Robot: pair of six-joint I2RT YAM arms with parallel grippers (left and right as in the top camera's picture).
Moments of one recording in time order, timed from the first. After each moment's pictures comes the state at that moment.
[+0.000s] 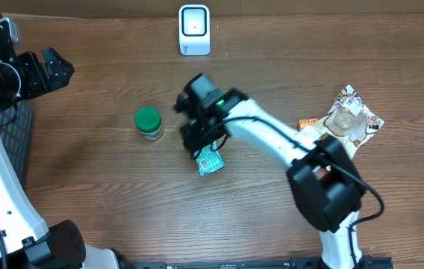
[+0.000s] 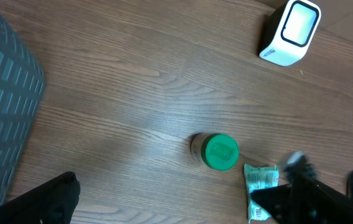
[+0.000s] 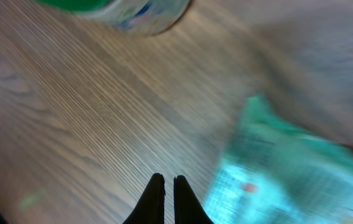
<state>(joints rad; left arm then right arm) 0.39 1.67 2.08 -1.45 0.30 -0.02 0.71 2.10 1.60 -0.77 -0.36 0.17</state>
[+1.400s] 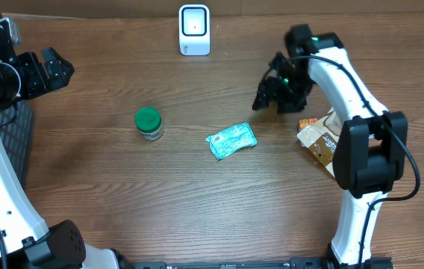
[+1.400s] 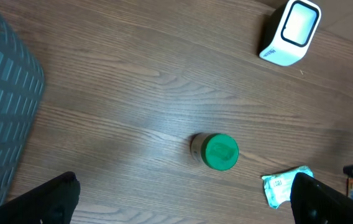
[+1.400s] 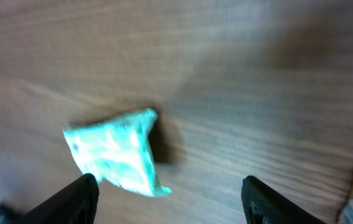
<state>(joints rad) 0.39 1.67 2.08 -1.45 0.30 -0.02 0.16 2.18 1.82 -1.25 -0.42 0.10</state>
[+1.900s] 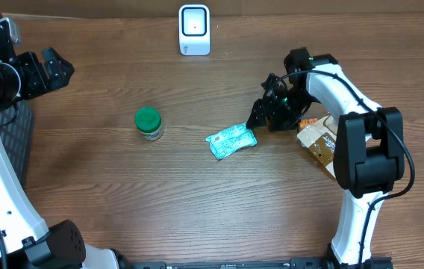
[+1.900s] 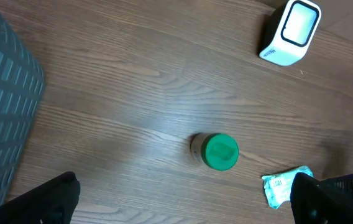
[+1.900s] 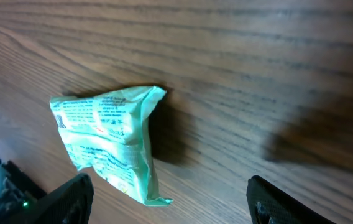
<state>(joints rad) 0.39 1.67 2.08 -1.45 0.30 -0.02 0.16 2.18 1.62 -1.12 -0.56 -0.02</state>
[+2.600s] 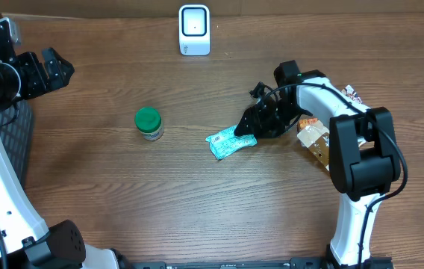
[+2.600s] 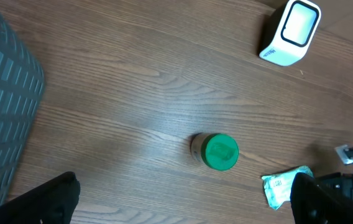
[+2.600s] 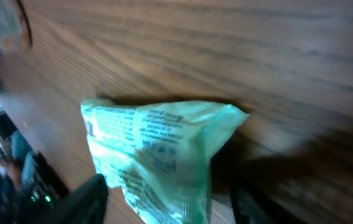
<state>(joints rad) 0.39 1.67 2.08 -1.45 0.30 -0.02 0.22 2.17 1.47 -0.90 -0.71 0.02</state>
